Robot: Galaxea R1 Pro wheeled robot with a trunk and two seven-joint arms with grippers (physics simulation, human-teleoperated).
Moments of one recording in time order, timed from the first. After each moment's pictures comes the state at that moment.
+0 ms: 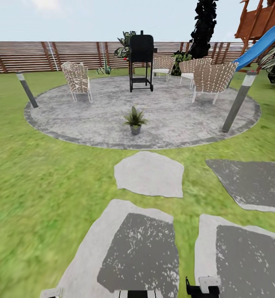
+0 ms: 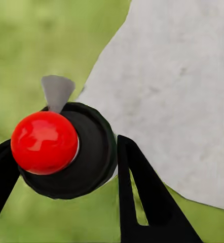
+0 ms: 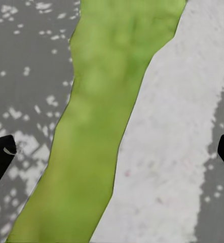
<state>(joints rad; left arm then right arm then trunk) -0.30 0.14 0.38 -0.23 -0.18 -0.31 -0.11 -0.41 -0.01 -0.16 -0.03 0.31 -0.61 -0.21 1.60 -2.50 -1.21</state>
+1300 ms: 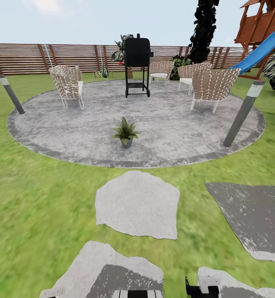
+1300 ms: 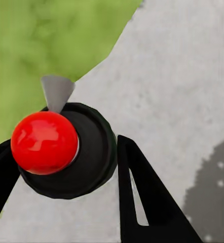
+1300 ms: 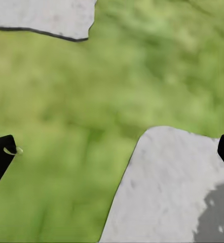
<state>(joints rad) -0.30 0.14 0.37 -0.23 -0.18 -0.31 -0.11 -0.41 -0.01 -0.16 -0.03 0.31 -0.61 -0.20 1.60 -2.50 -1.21</state>
